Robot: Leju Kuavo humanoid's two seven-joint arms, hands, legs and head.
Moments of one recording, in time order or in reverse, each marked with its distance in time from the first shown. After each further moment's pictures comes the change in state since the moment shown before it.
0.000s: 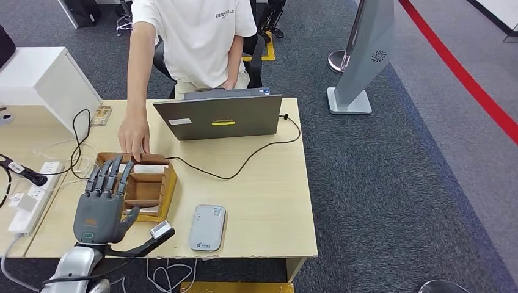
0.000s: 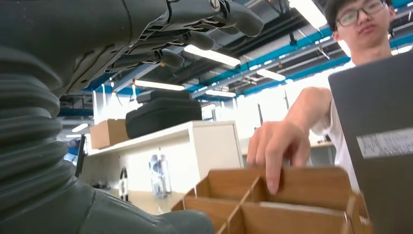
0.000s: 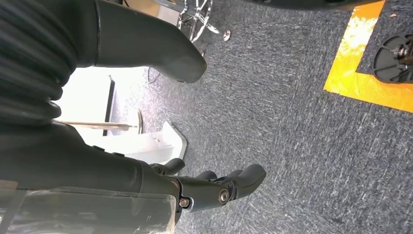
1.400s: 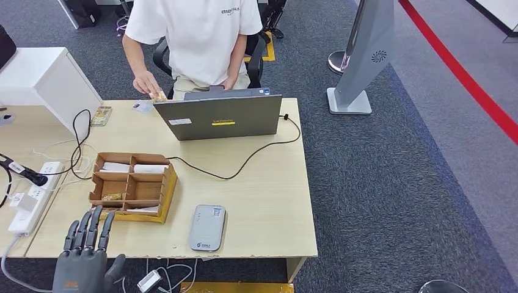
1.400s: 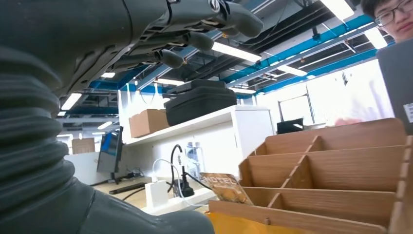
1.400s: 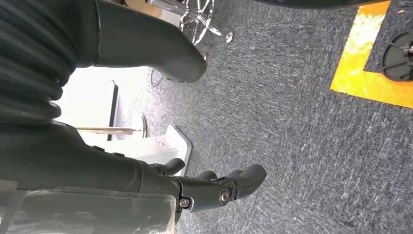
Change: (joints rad) left arm 0.322 0.024 0.083 -0.088 -0.080 0.239 0.052; right arm 0.012 0.025 -0.093 -0.016 0.079 -0.015 0.006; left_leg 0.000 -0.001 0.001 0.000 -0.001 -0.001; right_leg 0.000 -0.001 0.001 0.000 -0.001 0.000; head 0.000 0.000
